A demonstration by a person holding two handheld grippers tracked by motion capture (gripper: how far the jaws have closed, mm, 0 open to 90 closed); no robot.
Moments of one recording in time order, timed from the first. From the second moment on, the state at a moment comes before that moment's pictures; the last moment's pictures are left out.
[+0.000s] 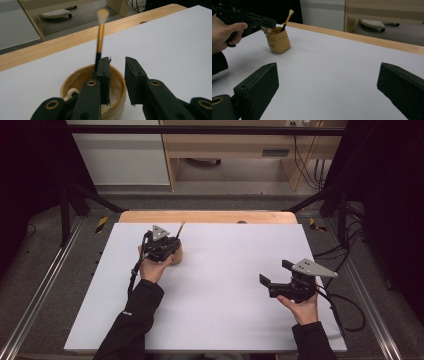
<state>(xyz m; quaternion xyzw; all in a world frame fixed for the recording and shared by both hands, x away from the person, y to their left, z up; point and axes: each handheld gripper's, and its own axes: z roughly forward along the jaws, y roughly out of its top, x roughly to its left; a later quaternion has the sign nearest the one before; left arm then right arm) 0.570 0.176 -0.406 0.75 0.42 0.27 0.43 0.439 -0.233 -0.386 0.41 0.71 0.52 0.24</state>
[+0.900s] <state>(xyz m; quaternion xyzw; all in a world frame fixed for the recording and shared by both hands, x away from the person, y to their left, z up) 0.525 0.201 -0.387 0.74 0.40 0.26 0.48 0.439 -0.233 -0.387 0.41 0.71 0.52 0.24</state>
